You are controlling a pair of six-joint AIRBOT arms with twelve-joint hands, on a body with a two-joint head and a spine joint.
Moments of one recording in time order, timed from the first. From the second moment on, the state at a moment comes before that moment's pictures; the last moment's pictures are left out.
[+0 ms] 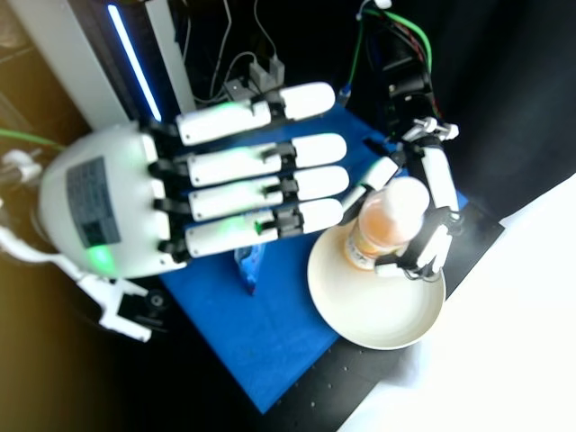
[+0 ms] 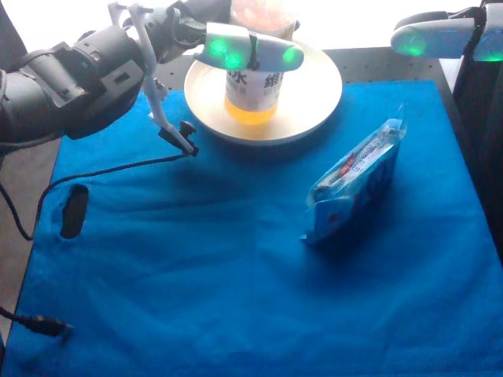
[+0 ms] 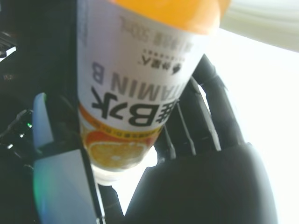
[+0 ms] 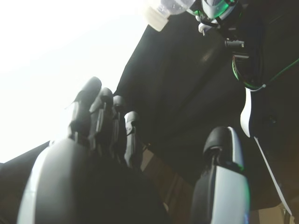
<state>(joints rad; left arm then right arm) 0.52 -1.58 1.97 0.34 -0.60 -0.15 -0.65 -1.10 1.47 -0.22 1.17 -0.03</state>
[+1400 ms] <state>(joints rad) 0.70 -1.15 1.51 0.38 -1.05 -0.13 -0.65 -1.10 1.47 -0.22 1.17 -0.02</state>
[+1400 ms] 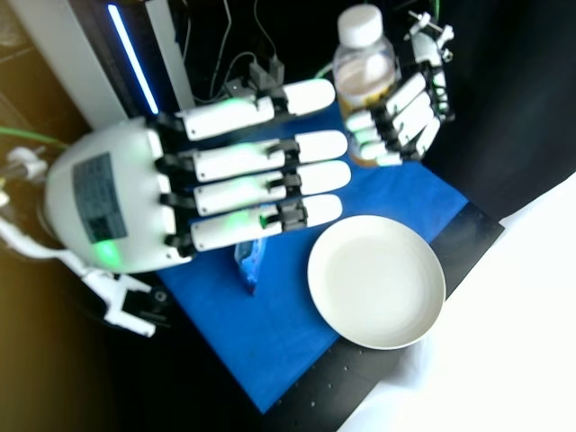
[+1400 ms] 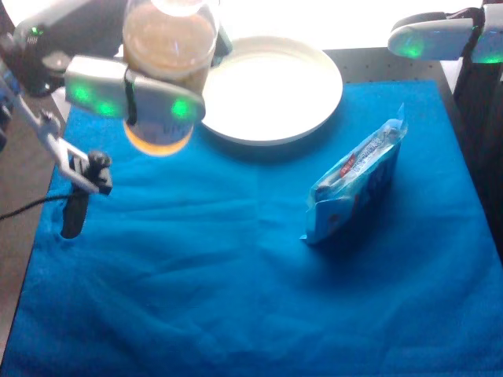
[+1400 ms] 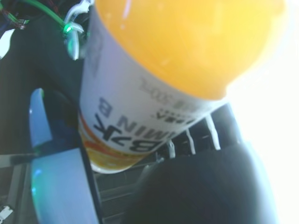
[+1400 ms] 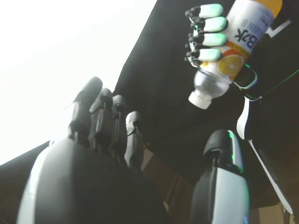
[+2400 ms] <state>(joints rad) 0.76 -1.20 1.53 0.42 -0.97 -0.15 -0.65 -1.11 1.47 -0.22 1.17 -0.02</state>
